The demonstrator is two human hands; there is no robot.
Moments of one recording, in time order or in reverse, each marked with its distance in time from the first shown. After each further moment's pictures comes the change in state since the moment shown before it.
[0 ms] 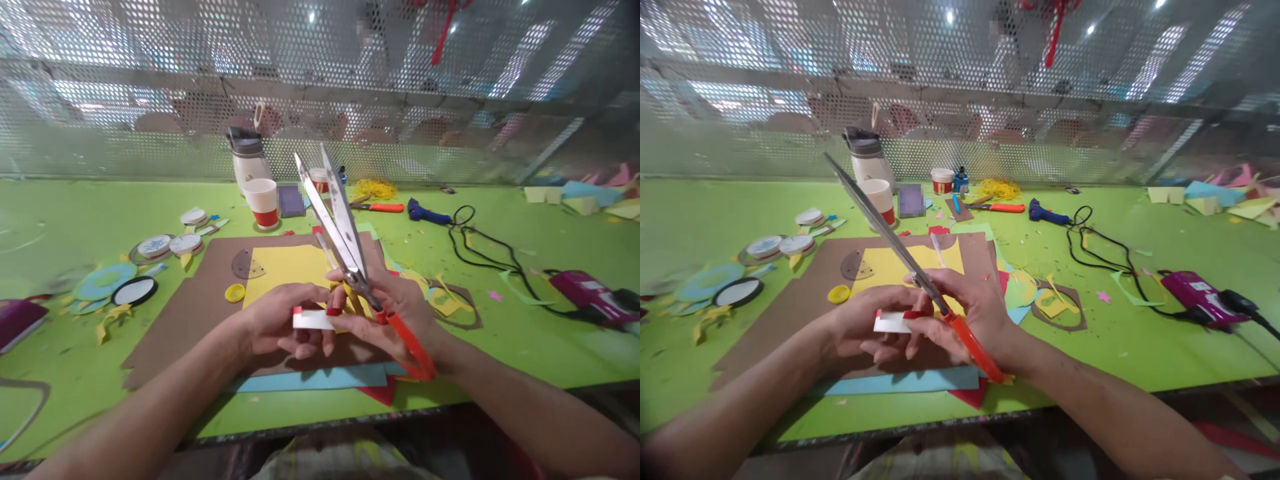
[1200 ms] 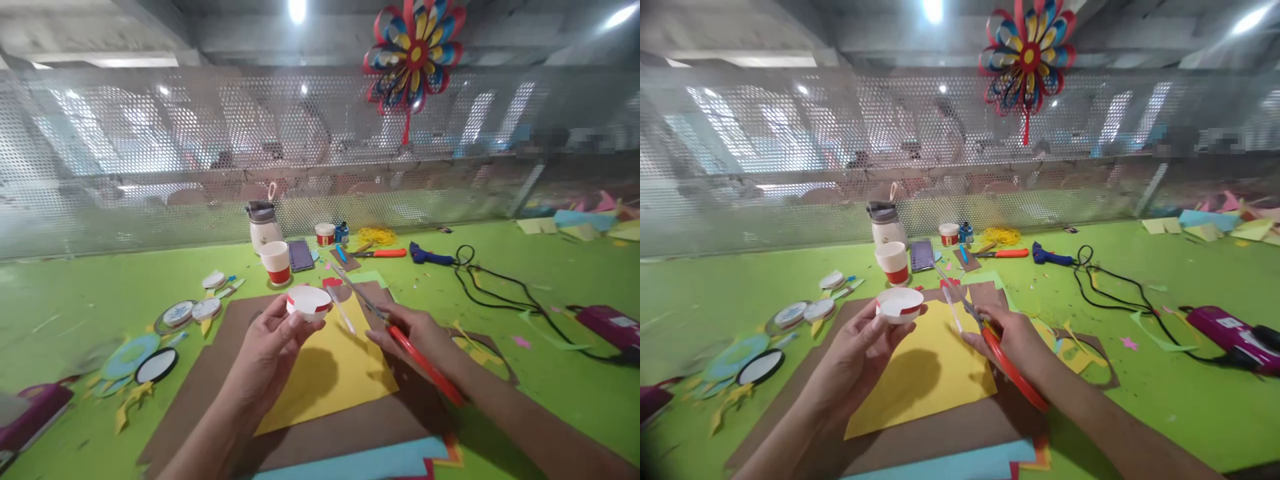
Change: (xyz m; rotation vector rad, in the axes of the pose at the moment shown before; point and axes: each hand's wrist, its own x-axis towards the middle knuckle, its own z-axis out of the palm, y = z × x) left_hand -0.029 0.020 0.003 -0.018 0.428 0.875; right_hand 0.017 0.032 -0.033 -0.441 0.225 0.261
